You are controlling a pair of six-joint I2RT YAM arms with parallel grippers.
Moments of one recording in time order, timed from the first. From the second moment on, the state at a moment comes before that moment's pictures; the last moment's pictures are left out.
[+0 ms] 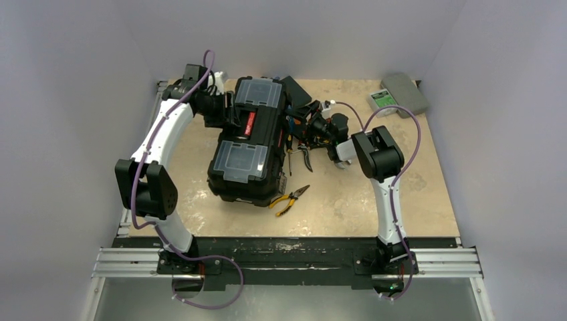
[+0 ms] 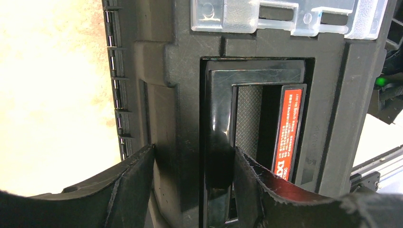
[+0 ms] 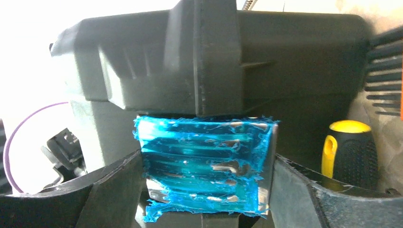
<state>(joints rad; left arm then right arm) -0.15 1.74 1.67 -0.91 0.32 -0.20 0.33 2.34 1.22 1.19 -0.62 1.63</state>
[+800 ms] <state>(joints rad) -0.13 1.74 1.69 -0.94 0.28 -0.19 0.33 2.17 1.28 0.70 -0.60 1.38</state>
